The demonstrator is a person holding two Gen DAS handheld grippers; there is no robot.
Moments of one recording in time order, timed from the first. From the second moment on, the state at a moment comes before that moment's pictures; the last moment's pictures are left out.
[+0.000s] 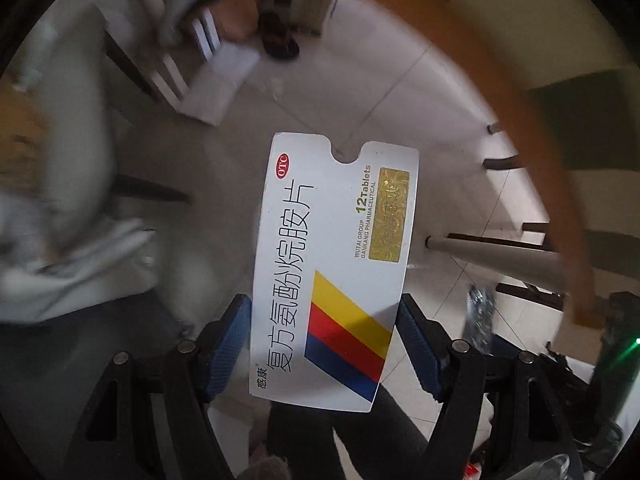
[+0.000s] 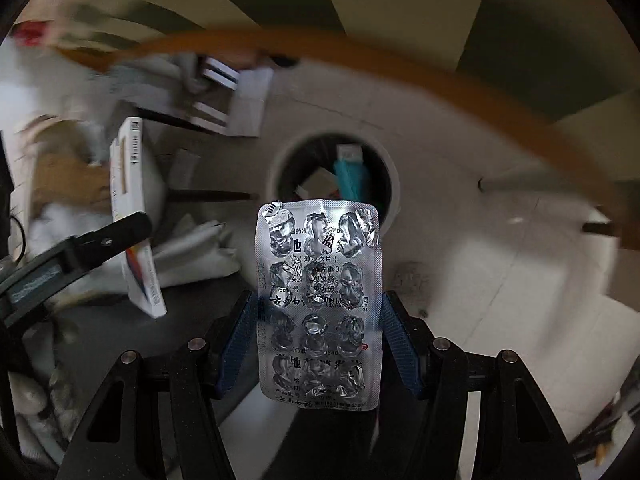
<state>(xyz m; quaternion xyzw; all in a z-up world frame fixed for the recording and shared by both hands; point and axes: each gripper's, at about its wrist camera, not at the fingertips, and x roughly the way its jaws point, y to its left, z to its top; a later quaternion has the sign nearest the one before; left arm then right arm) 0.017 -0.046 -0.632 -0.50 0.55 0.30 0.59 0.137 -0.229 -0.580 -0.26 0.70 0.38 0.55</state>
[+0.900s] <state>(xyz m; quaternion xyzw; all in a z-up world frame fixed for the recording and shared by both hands) 0.005 -0.061 -0.645 -0.39 0.61 0.35 0.60 0.166 -0.219 -0.699 -0.24 0.68 0.36 0.59</state>
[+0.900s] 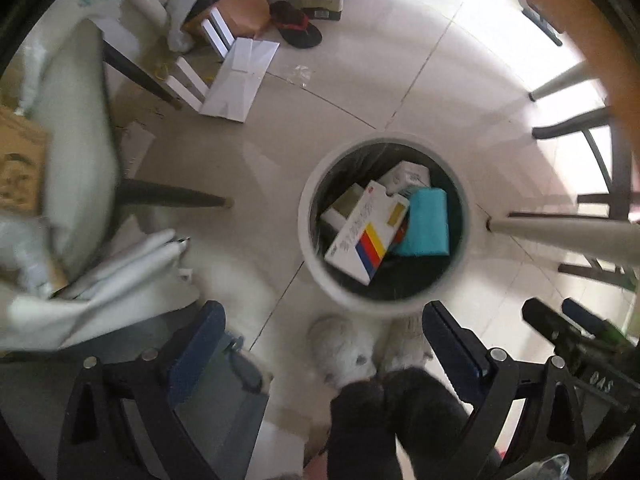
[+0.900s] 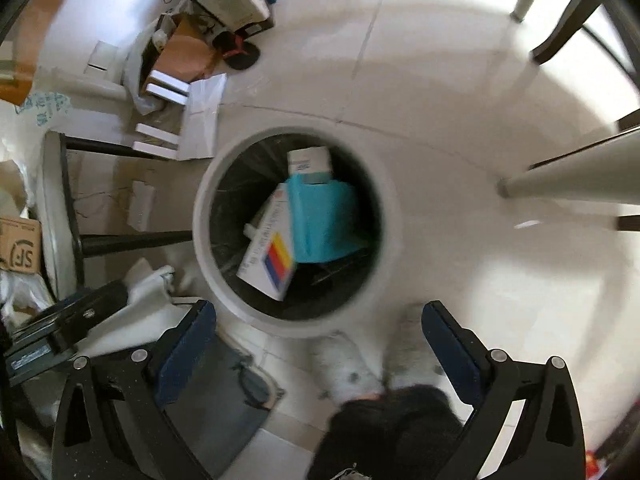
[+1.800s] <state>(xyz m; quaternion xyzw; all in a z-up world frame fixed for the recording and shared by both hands) 0.027 -0.136 -0.182 -0.28 0.57 0.15 0.76 0.149 -0.321 -0.148 -0.15 0.66 0.35 0.65</state>
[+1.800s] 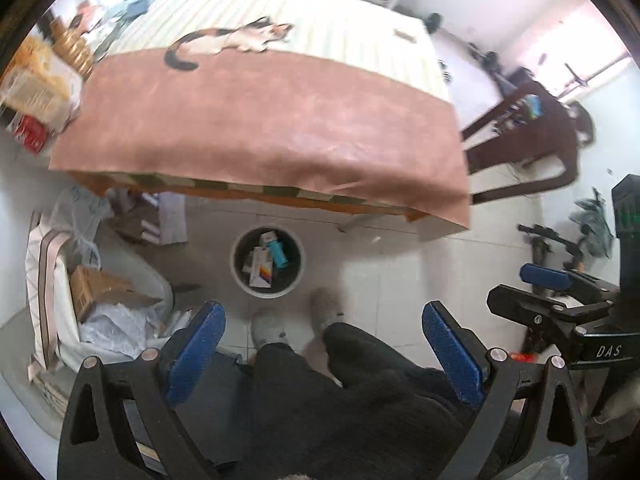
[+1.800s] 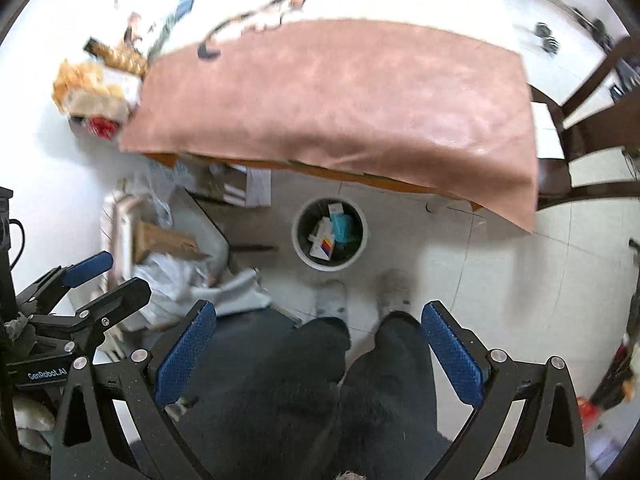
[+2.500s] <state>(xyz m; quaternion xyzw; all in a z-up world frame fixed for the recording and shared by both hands) 0.013 -0.152 -0.142 -0.28 0.55 0.12 0.78 0.104 -0.360 -0.084 -0.09 0.64 0.35 0.67</state>
